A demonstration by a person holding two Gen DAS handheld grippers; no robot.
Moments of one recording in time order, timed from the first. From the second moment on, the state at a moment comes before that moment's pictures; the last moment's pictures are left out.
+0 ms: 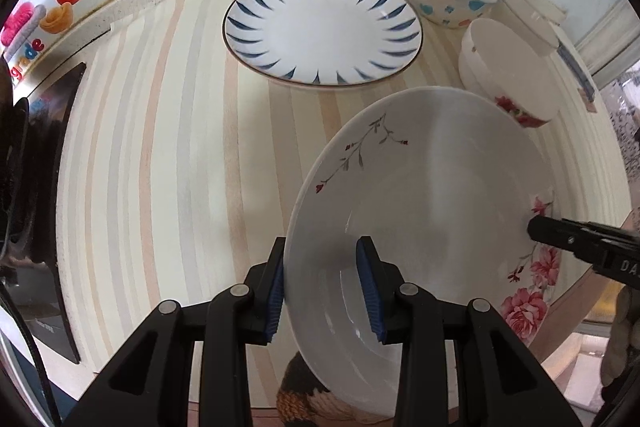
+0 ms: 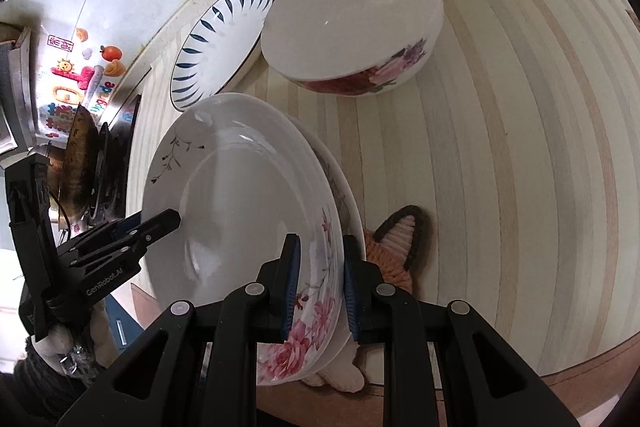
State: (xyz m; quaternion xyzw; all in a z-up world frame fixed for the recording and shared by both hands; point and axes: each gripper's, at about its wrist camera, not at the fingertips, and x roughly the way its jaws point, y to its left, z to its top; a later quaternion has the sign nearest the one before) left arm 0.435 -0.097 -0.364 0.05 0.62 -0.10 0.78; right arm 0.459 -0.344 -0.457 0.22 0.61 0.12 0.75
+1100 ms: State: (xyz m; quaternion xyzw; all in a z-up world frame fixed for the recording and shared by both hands) left arm 0.623 -0.032 -0.363 0.00 0.64 -0.08 0.77; right arm 0.671 -0.282 -0.423 0.18 0.65 0.05 0.74
